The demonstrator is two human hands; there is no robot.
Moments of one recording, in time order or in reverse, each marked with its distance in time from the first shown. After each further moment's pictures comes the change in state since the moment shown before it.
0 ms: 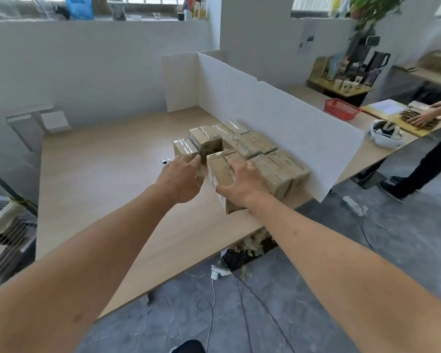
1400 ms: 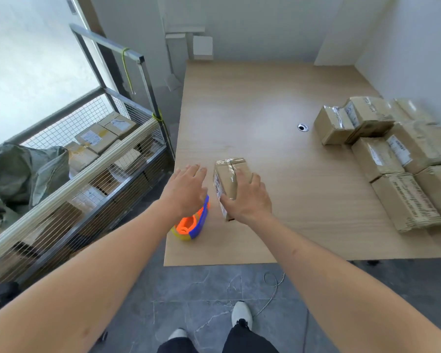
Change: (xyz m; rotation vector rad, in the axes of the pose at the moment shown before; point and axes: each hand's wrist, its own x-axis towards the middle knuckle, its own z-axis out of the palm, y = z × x) left_hand -0.222 -0.352 0.084 -0.015 -0.128 -0.496; right_hand -0.034 -0.278 0.320 -0.057 -0.345 -0.328
